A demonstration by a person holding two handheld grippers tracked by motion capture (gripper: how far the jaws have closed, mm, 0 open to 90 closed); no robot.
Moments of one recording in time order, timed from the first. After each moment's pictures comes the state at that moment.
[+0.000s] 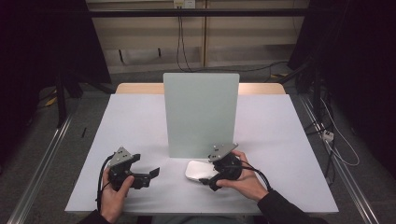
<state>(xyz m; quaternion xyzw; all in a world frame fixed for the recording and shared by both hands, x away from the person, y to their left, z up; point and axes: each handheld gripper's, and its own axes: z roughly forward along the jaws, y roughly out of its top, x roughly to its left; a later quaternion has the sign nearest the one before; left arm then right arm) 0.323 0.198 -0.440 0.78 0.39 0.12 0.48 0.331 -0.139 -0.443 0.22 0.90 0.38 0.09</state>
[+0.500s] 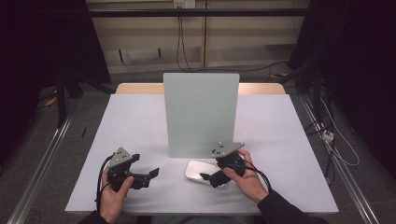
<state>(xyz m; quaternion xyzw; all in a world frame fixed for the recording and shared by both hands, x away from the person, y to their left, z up) 0.321 0.199 -0.439 0.78 0.39 0.13 0.48 0.329 -0.146 -0.437 0.27 0.87 0.40 0.12</state>
